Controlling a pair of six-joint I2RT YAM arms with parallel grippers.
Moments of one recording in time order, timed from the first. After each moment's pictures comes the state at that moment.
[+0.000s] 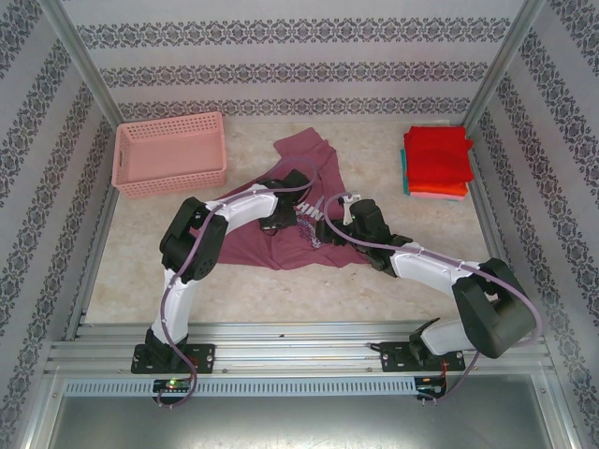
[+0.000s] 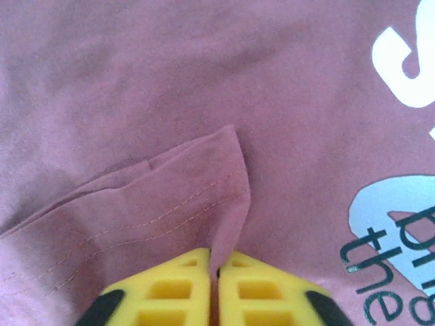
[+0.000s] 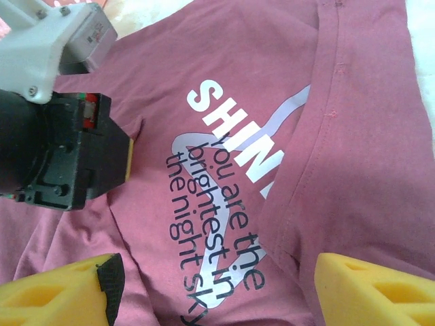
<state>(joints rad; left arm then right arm) -0.60 2.13 1.59 -0.79 -0.25 -0.78 0.53 1.40 0.63 0.15 -0.07 0.39</state>
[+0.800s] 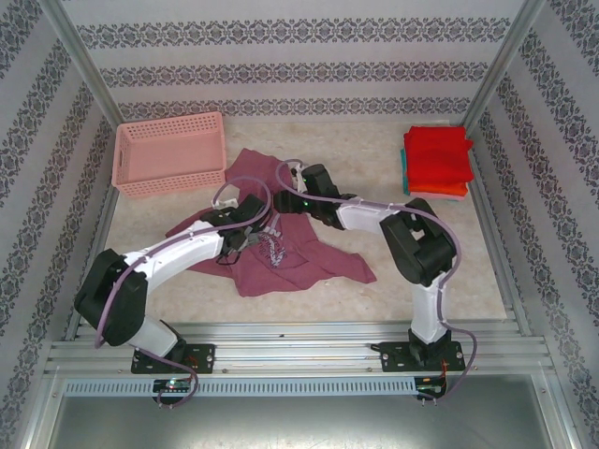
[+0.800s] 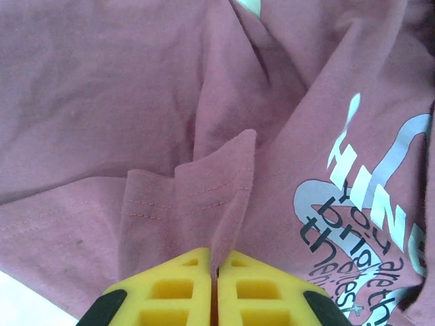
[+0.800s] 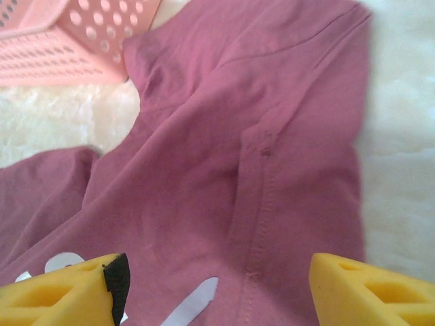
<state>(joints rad) -0.61 1.52 1.01 -0.72 -0.42 -0.96 0.58 2.02 1.26 0.10 -0.20 0.42</state>
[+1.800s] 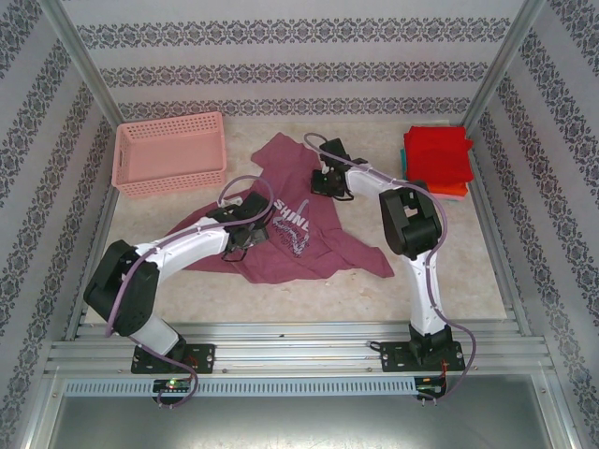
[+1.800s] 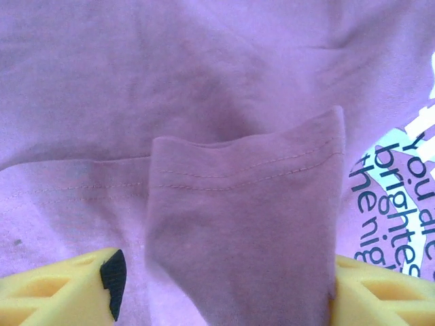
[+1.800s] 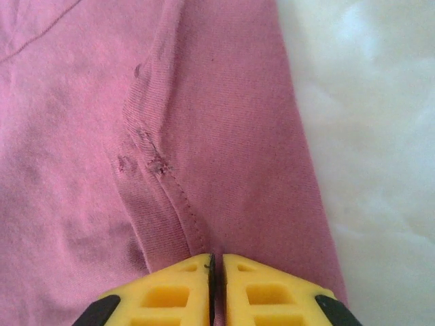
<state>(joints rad) -0.59 1.57 1.02 -0.63 -0.32 -0.97 0.38 2.29 1.70 -0.43 -0.16 0.50</state>
